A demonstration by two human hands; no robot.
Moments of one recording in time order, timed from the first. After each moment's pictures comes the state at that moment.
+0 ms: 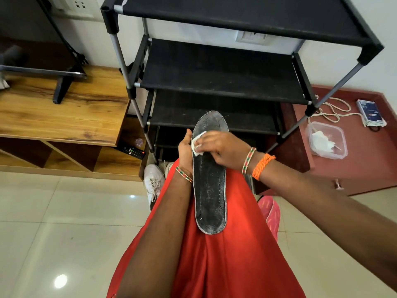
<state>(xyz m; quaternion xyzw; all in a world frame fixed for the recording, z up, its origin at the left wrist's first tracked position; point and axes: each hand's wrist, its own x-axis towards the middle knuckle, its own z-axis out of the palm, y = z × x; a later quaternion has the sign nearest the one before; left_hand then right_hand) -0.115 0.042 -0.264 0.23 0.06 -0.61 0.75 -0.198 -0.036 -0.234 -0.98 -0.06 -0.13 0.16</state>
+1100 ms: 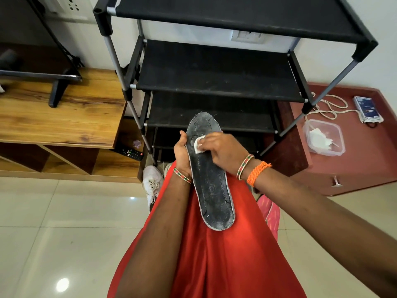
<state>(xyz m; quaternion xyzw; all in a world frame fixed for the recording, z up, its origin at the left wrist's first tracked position) -0.114 0.041 -0.277 0.28 0.05 -0.59 0.76 -0.203 -0.028 -0.241 -0.97 0.07 -0.15 0.16</state>
